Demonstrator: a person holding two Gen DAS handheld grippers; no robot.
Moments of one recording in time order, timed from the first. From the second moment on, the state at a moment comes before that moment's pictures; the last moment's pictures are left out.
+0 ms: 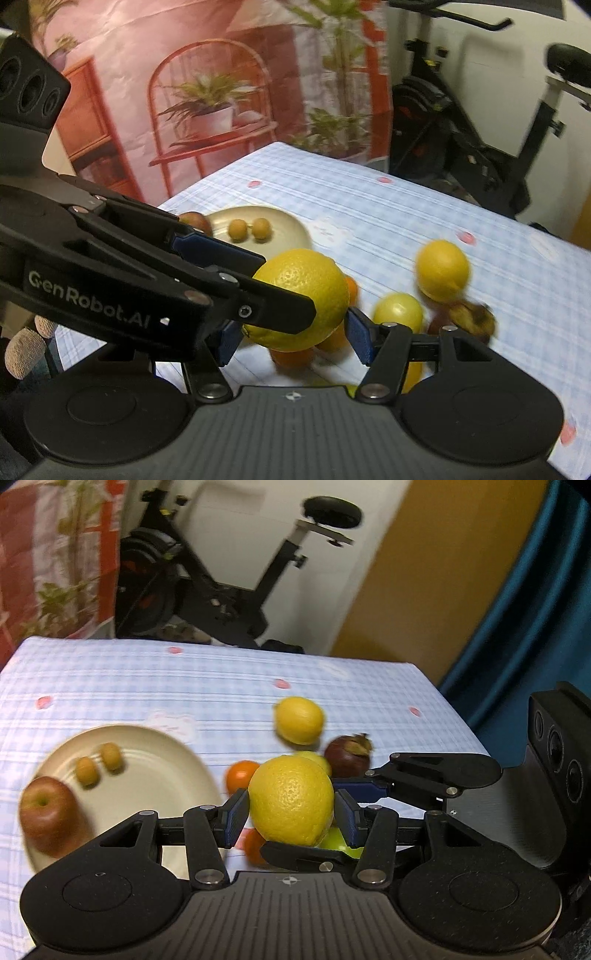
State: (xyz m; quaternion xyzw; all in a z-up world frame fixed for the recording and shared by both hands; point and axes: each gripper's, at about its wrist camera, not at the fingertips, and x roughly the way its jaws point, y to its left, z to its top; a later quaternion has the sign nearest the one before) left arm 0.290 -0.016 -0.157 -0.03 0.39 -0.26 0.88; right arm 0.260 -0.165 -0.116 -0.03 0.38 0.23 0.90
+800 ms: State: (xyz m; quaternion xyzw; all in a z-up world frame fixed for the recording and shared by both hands) left arm 0.362 0.072 -0.176 -0.06 0.41 -0.16 0.89; right arm 0.365 -0.065 -0.169 -0.08 0.41 0.30 0.86
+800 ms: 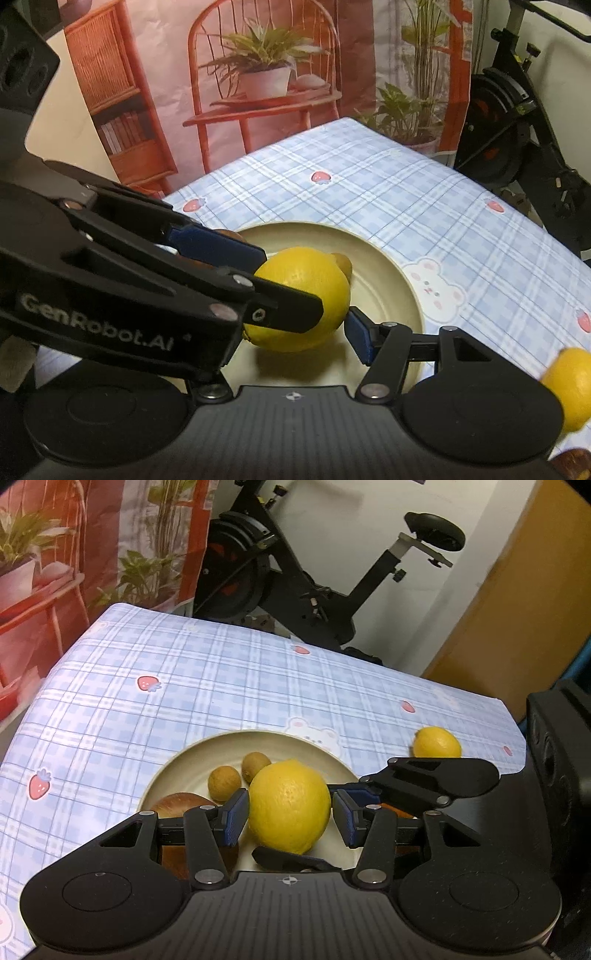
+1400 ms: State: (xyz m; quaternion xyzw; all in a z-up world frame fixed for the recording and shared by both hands) left arm 0.370 0.090 -0.172 -0.07 0.40 -0.13 0.91; right arm 0.383 -0.046 -0.179 -0.10 0.41 0.29 0.86
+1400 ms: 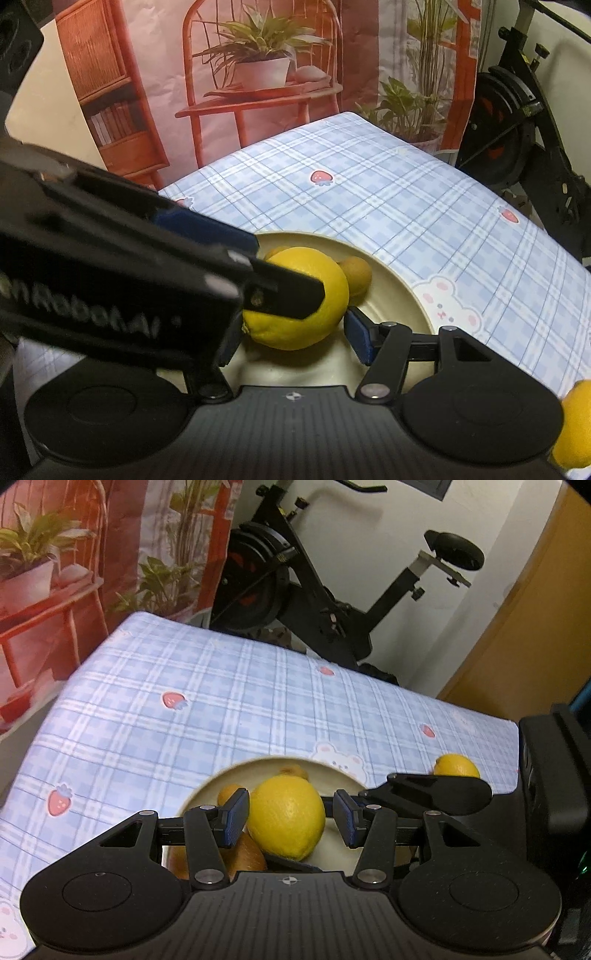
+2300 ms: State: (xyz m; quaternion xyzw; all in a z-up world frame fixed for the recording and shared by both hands) left arm 0.339 0.044 -0.110 -0.02 0.35 -0.13 0.93; right arm 0.342 -0.137 -0.111 -0.07 0.35 0.23 0.91
